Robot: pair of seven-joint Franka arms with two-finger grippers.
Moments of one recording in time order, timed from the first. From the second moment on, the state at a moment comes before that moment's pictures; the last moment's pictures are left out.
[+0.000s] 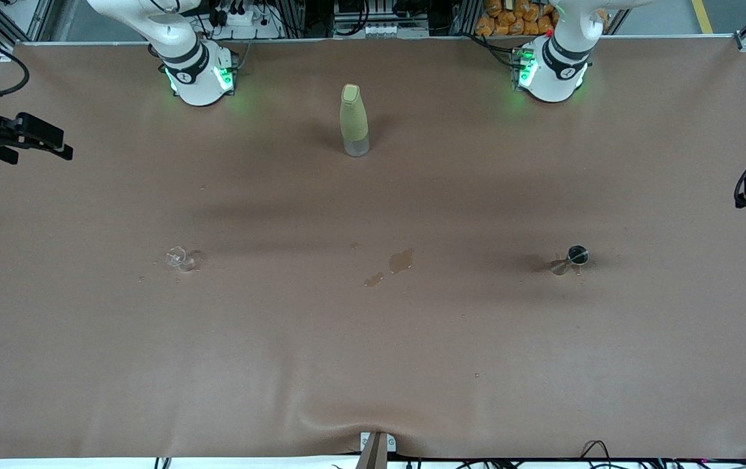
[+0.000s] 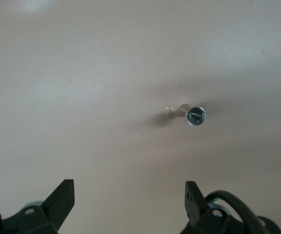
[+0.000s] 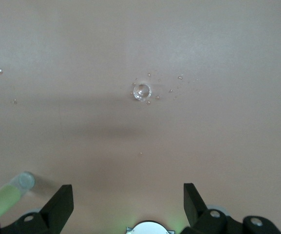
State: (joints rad) left arm -0.04 0.19 0.17 -1.33 -0.02 1.51 0.30; right arm 0.11 0.01 -0.14 -1.51 0.08 1.41 -0.03
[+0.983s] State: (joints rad) left arm -0.14 0.03 0.06 -1.47 -0.01 1.52 0.05; right arm -0.07 0.01 0.02 -1.51 0.04 1.43 -0.01
